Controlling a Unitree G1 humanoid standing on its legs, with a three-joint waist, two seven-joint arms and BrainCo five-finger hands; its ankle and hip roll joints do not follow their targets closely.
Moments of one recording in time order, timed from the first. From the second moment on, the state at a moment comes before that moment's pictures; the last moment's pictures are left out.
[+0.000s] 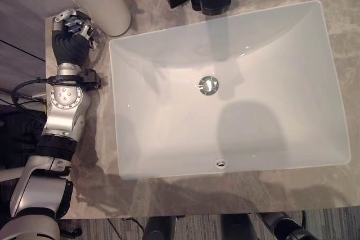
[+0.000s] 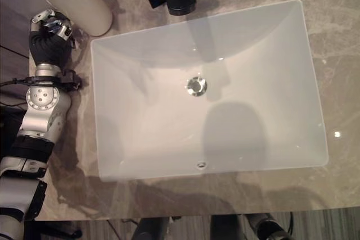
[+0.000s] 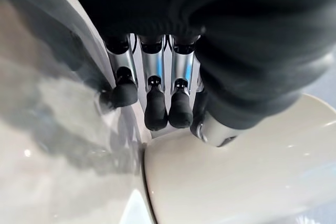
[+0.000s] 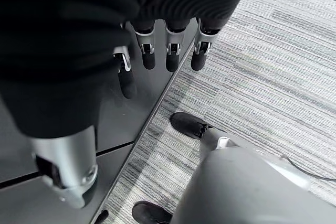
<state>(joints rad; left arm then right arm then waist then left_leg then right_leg) -0.76 0.71 -0.18 0.45 -0.54 -0.37 0.26 -0.18 -0.36 0.44 0.91 -0.05 -0.07 -0.27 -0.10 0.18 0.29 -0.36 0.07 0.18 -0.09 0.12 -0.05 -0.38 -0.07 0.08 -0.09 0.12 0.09</state>
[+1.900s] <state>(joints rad) 0.01 0.43 0.23 0.23 -0.51 -0.41 0.29 -0.01 -0.33 0.37 1.00 -0.05 -0.08 -0.26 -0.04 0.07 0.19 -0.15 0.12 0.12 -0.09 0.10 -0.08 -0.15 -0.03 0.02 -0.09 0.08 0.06</state>
